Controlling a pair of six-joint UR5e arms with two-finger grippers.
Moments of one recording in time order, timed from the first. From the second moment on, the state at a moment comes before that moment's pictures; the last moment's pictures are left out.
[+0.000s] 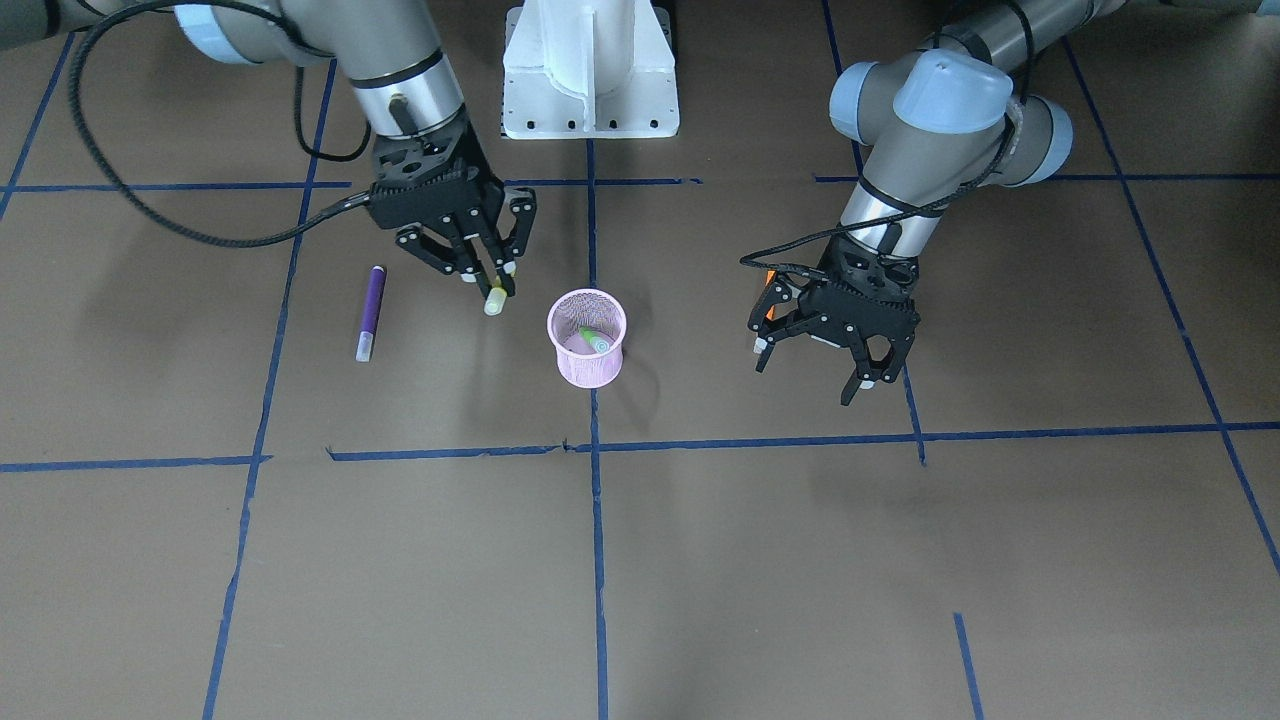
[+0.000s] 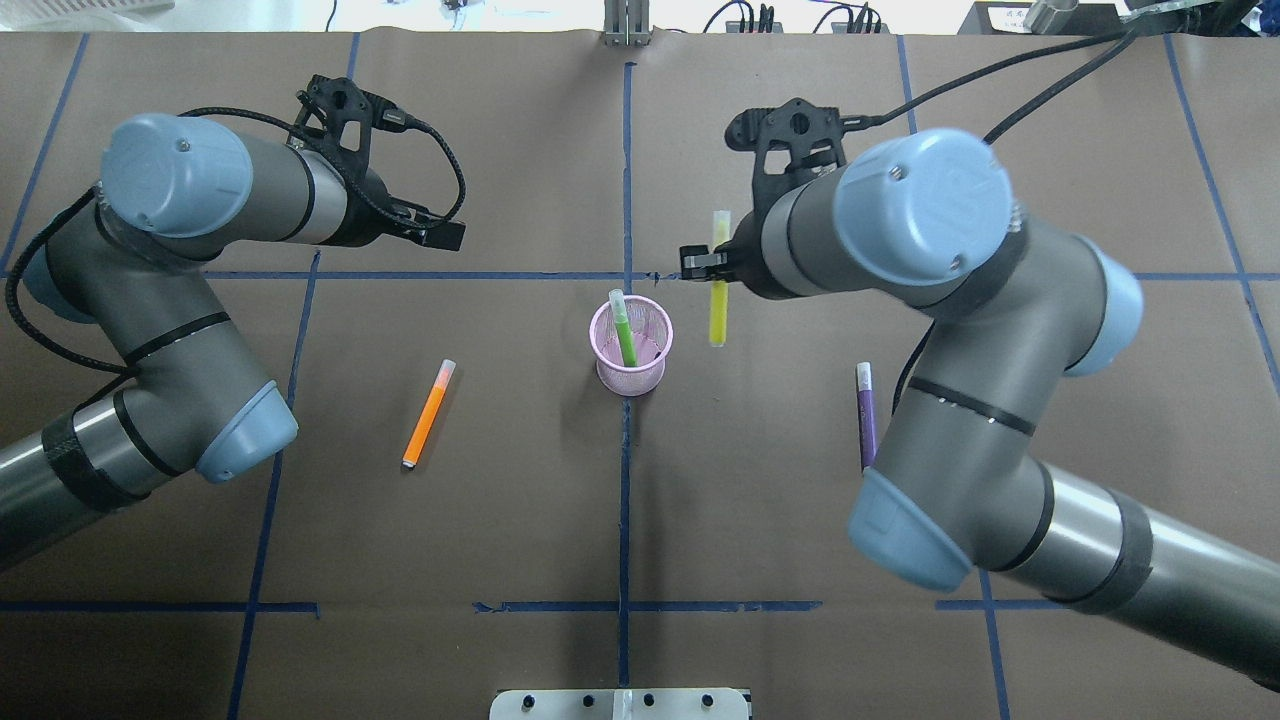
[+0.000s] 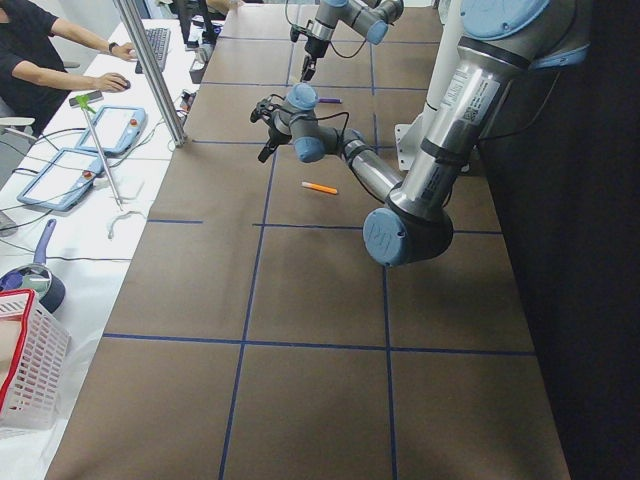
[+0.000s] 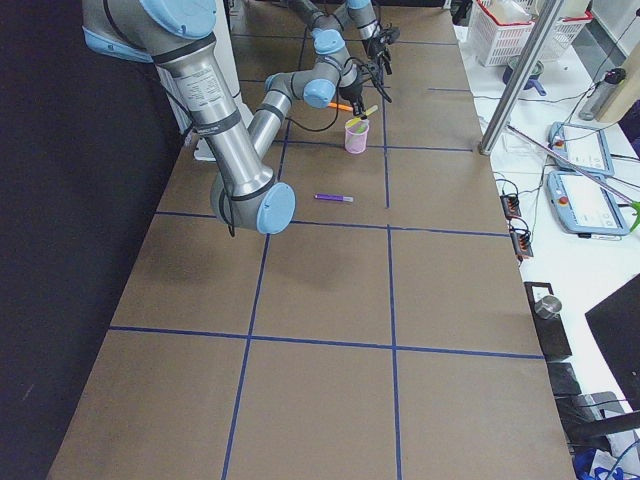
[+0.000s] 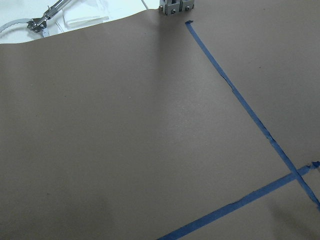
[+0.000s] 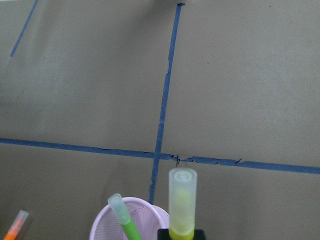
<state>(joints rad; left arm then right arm) -0.75 -2.04 -1.68 -2.12 -1.77 -0.76 0.56 -0.97 1.91 -1.44 1.63 1.21</state>
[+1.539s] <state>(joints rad) -0.75 -2.04 -1.69 -2.12 -1.77 -0.76 0.37 -0.92 1.73 -1.22 1.11 1.49</state>
